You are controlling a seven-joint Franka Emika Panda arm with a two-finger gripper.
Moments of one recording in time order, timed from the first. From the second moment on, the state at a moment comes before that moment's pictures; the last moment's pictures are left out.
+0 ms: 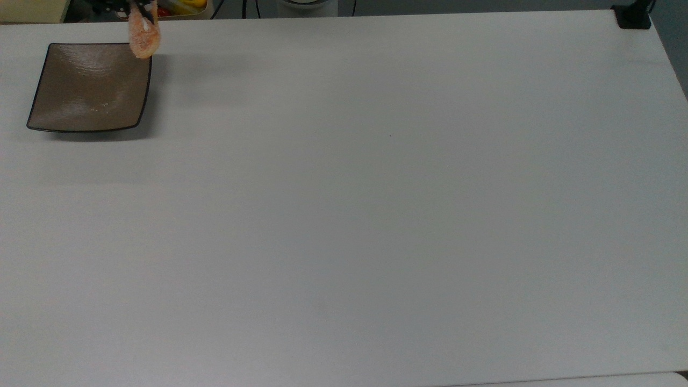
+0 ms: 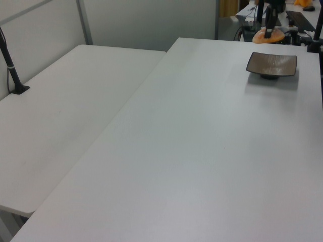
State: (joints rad) arm -0.35 -0.02 -0.05 -1.80 0.14 1.78 -0.75
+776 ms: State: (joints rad) arm -0.50 0.20 -0.05 -1.82 0.13 2.09 -1.06
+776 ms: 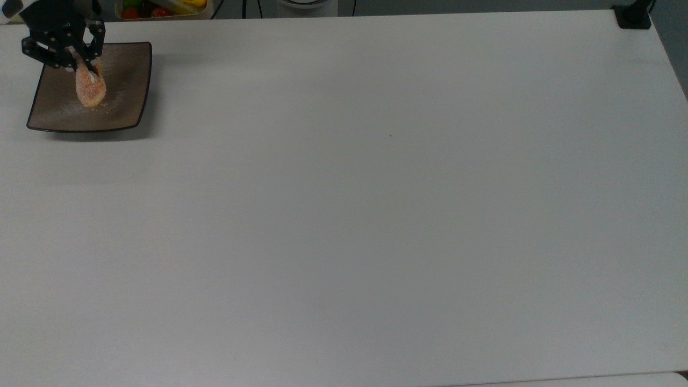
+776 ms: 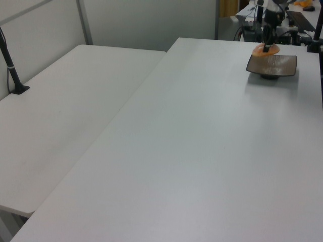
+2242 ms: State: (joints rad) arm -0.53 0.25 -0.05 -1.90 0.05 2.14 -1.09
